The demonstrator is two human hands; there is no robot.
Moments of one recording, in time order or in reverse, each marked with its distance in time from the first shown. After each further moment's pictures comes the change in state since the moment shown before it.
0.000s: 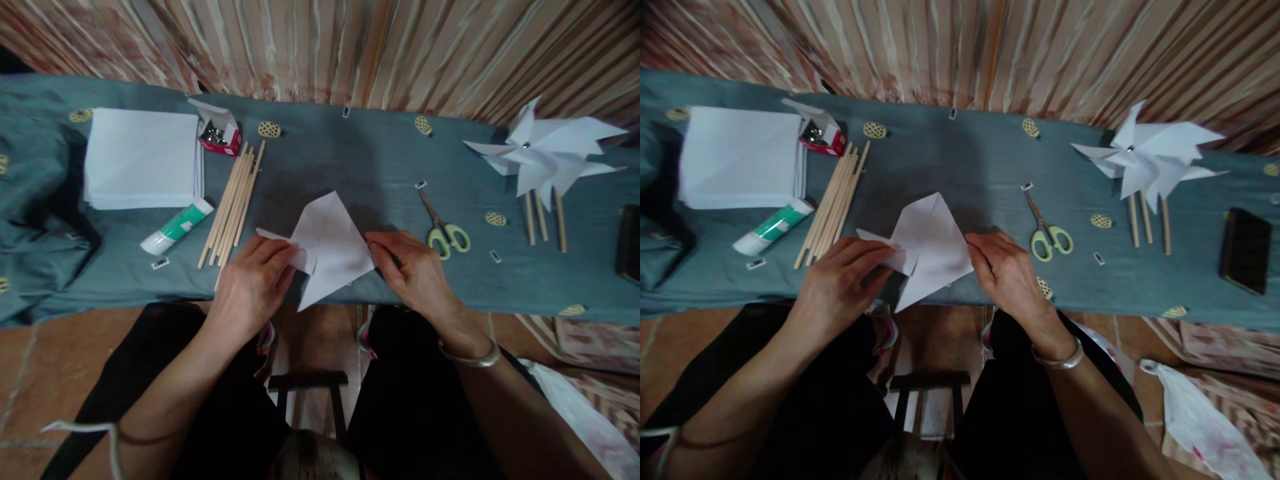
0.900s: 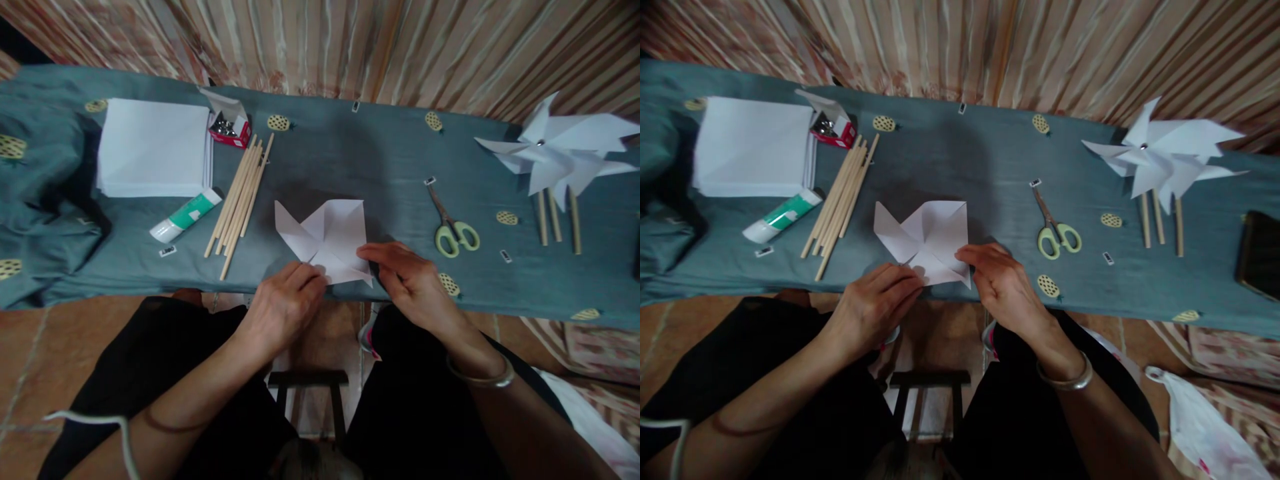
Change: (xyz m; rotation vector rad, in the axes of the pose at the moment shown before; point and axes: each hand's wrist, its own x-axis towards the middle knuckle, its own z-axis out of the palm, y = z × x) left_hand -0.020 0.036 0.019 -0.092 -0.004 0.118; right_hand -0.018 -0.012 0.001 0.233 -0.124 -0.034
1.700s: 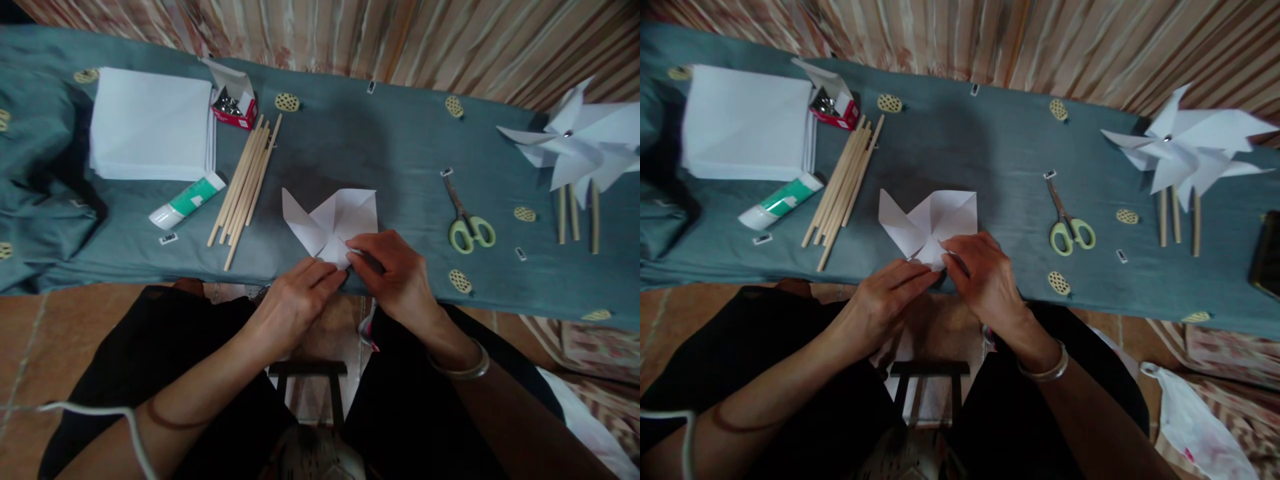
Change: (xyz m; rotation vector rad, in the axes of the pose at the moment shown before) left_hand -0.005 0.001 0.002 -0.150 0.032 0.055; right_hand 0.017 -0.018 0.034 -0.098 0.150 -0.030
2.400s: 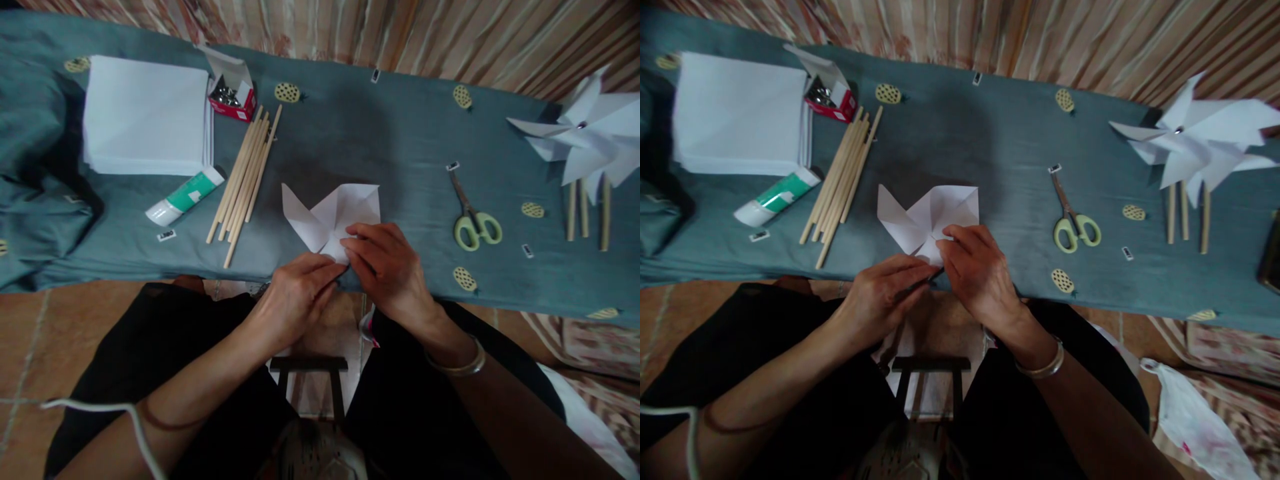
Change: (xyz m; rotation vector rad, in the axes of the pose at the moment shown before) left_hand 0.003 -0.003 0.002 -0.171 0.013 -0.159; right_hand 0.002 0.003 0.010 -0.206 0.020 -0.174
